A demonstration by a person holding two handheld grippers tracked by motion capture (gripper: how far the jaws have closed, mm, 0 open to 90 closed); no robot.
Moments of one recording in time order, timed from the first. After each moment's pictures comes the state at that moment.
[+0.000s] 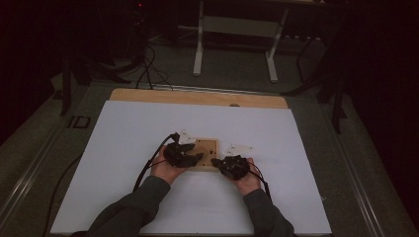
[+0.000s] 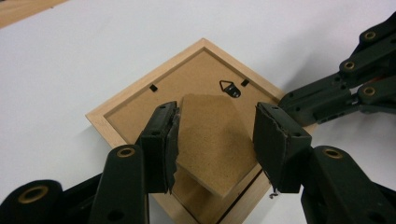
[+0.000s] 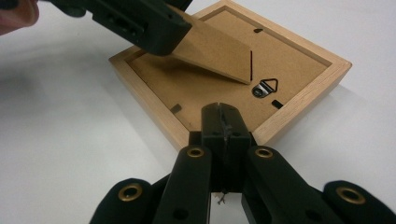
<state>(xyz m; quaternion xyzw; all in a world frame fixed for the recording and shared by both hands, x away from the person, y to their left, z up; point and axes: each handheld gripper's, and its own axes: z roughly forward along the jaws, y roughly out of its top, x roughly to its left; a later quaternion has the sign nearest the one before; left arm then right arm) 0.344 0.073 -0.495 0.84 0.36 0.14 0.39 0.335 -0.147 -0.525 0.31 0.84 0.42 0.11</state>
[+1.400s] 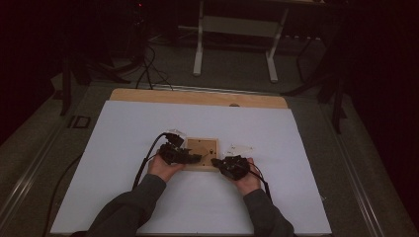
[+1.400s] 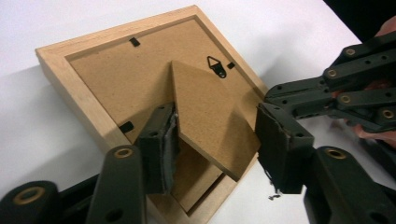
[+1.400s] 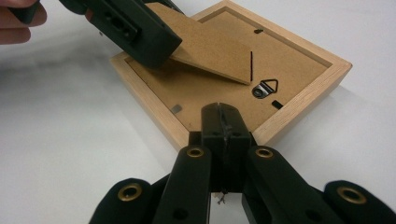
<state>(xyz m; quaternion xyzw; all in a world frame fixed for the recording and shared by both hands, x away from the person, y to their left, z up) 0.365 0.094 -0.508 0.80 0.43 -0.03 0.42 0.336 -0.147 -0.525 0.30 0.84 0.43 0.11</state>
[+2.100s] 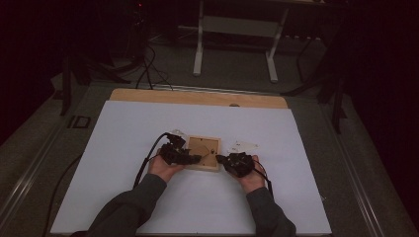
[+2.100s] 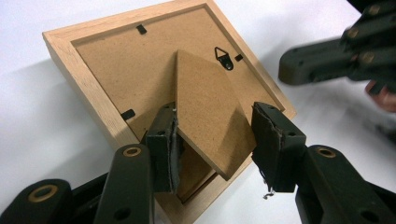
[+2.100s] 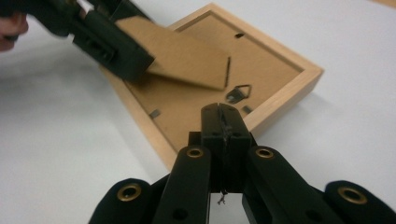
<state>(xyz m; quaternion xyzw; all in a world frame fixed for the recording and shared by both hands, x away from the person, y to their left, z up) 0.360 0.090 -0.506 0.82 0.41 0.00 0.40 0.340 -0.160 -0.512 0.32 0.84 0.43 0.13</state>
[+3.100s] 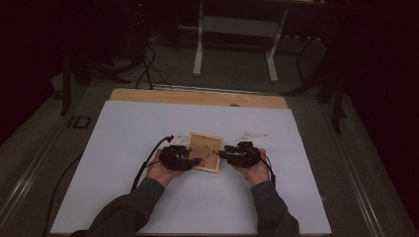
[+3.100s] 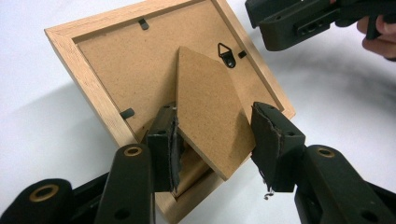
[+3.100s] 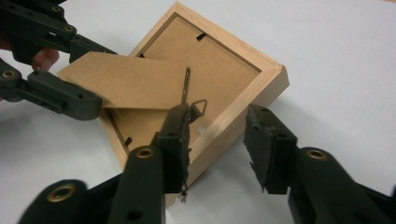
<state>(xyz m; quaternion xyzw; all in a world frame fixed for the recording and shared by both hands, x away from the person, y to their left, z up) 0.338 0.088 -0.503 0.84 0.34 0.08 0.42 0.363 -0.176 -0.502 0.37 0.81 0.44 0.09</state>
